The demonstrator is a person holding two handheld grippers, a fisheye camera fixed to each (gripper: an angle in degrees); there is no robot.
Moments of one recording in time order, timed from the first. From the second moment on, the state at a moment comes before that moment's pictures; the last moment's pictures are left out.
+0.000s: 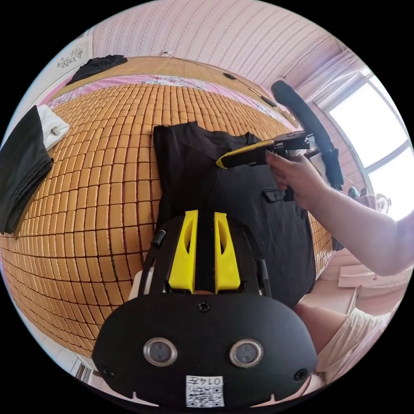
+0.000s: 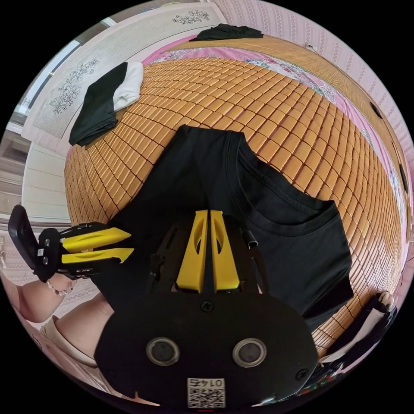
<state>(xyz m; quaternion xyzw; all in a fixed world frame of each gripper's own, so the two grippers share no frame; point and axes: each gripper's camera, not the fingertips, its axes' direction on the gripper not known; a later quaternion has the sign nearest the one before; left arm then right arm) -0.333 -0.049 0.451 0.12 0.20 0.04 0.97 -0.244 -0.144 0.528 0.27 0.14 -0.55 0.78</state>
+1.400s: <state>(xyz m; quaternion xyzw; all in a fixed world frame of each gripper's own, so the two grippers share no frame) -0.027 -0.264 0.363 0.17 0.20 0.34 0.90 0.191 -0.114 0.433 0.44 -0.05 -0.27 0.86</state>
